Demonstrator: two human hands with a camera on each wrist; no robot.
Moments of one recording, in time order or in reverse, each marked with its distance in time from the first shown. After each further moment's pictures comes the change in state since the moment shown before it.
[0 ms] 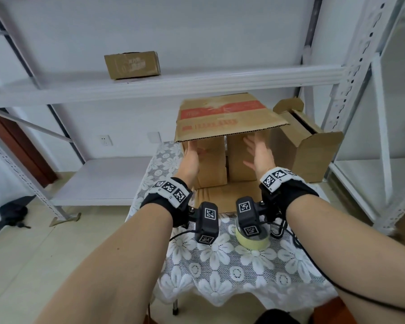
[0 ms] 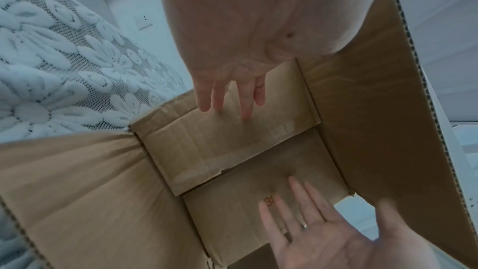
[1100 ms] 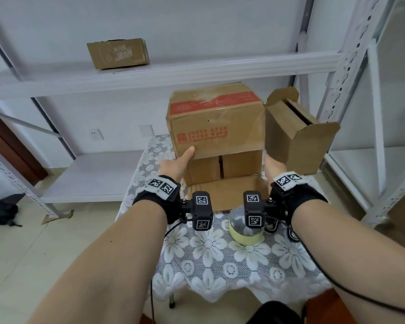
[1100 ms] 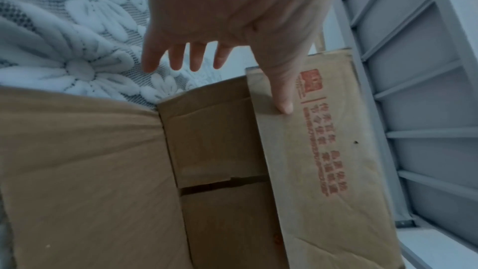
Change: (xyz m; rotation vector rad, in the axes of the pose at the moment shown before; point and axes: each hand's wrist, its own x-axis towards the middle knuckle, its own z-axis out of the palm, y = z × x) left_hand 0.015 -0.027 -0.013 0.098 0.188 -0.262; right_hand 0.033 0.055 -0.056 -0.278 0.238 0.370
